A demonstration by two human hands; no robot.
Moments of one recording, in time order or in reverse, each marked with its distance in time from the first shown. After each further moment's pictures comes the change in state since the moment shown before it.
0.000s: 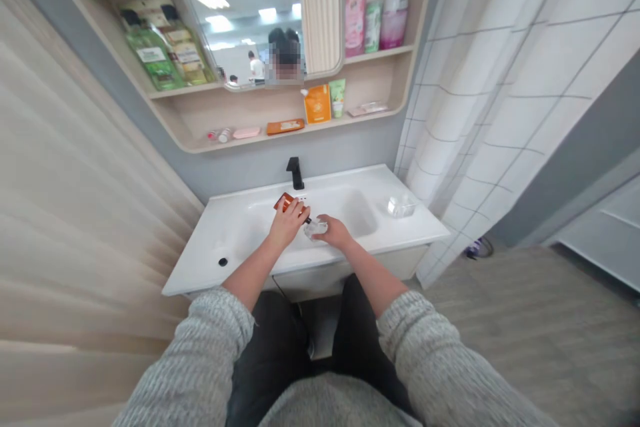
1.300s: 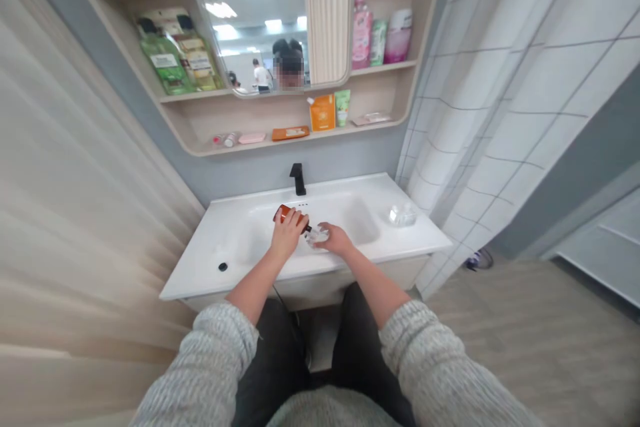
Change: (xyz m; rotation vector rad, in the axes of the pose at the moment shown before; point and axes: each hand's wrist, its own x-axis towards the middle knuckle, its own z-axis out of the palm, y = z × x) left_hand -0.017 0.007 0.019 -0.003 0.076 -0.137; right_hand 0.002 0.007 0.004 -0.024 -0.024 -0.012
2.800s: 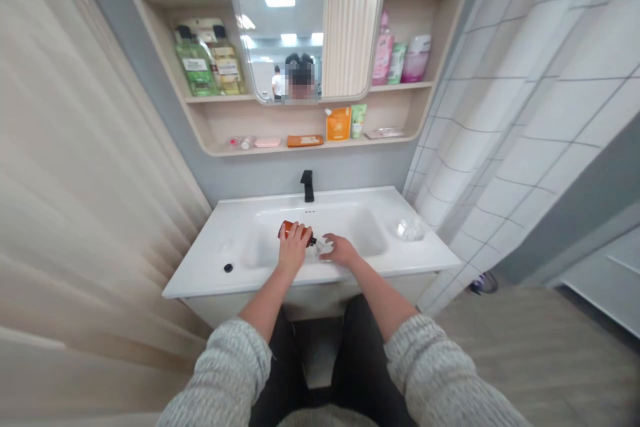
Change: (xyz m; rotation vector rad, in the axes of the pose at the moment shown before) left_hand -0.027 0.019 0.014 -0.065 -0.038 -0.223; right_hand -0.001 -0.016 -0.007 -0.106 -0.146 0.067
